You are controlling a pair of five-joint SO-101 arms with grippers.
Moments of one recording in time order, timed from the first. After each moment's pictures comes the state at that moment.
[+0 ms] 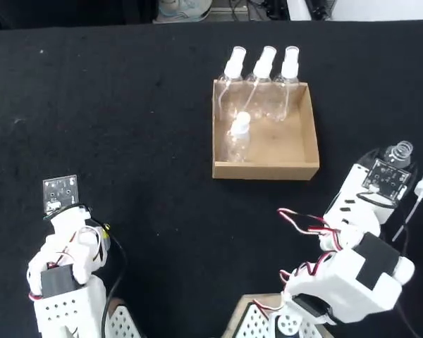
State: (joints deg) left arm -20.8 -104.2 96.1 72.7 -6.6; right arm 38.0 3.7 77.9 -62.7 10.4
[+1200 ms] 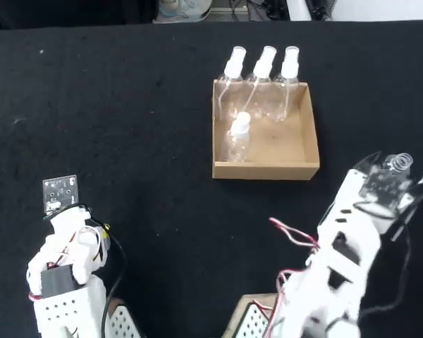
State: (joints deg) left arm -20.8 -104.2 96.1 72.7 -6.6; right arm 36.8 -49.9 89.5 -21.7 10.4
